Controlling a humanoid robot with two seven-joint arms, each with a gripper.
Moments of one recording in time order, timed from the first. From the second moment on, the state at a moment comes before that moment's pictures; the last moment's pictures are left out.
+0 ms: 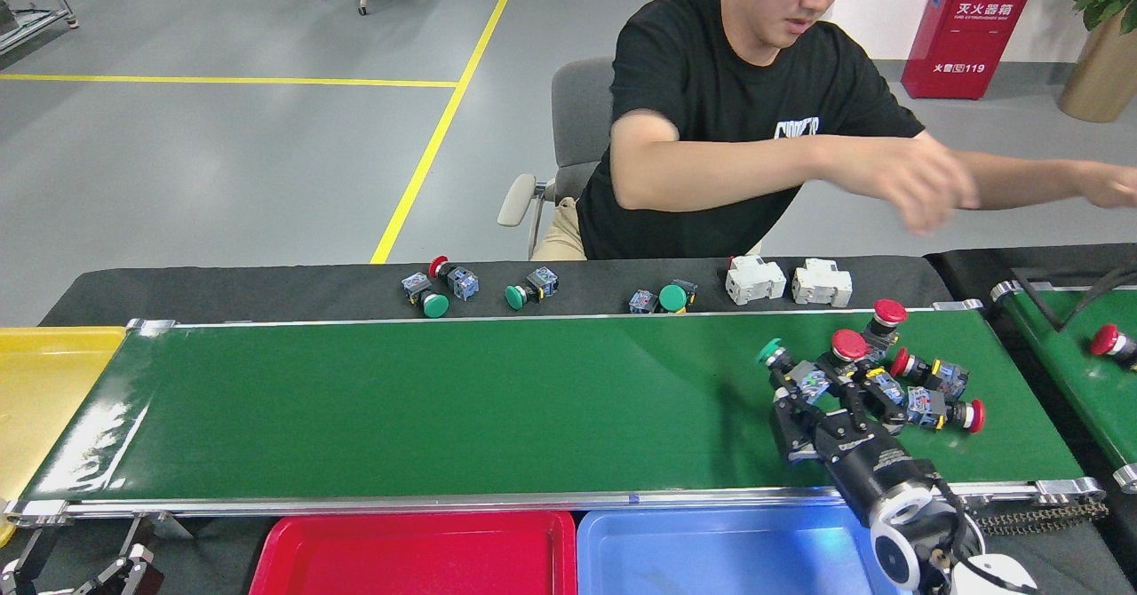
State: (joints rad) left arm 0.26 0.11 0.61 -1.62 -1.29 -0.52 -0.05; right arm -0.05 -0.24 0.28 -1.64 1.06 -0.41 0.09
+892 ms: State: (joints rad) left arm 0.29 0.12 0.64 -1.62 -1.29 -0.52 -0.05; right arm 0.20 -0.09 0.10 -1.67 1.22 -0.05 -0.10
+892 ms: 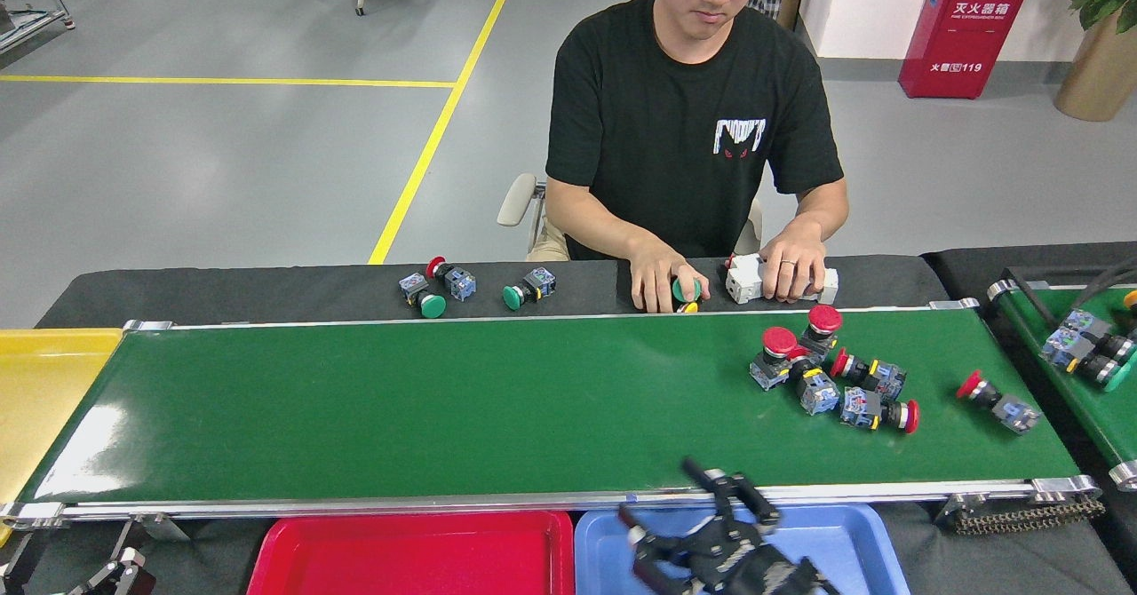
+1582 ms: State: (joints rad) left arm 0.29 0.12 0.64 -1.62 -1.29 -0.52 -0.05; right arm -0.07 -0.02 0.29 -1.47 1.38 0.20 0.02
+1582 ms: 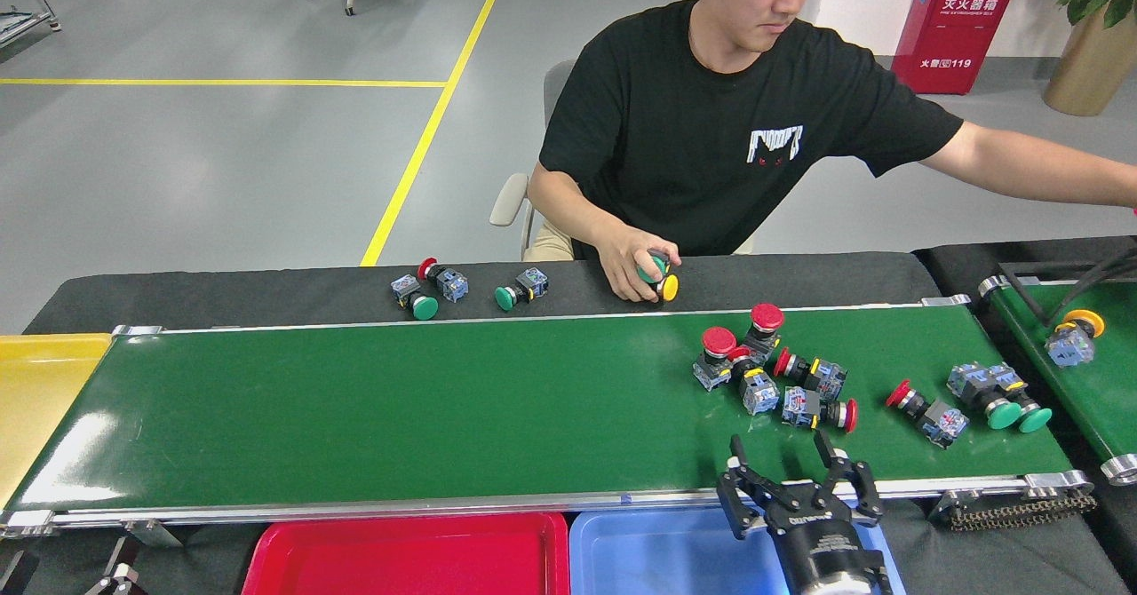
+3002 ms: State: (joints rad) left arm 0.23 0.14 0.58 -1.62 -1.30 -0.51 -0.05; right arm -0.19 0.12 0.53 -1.38 1.39 -0.18 0.02
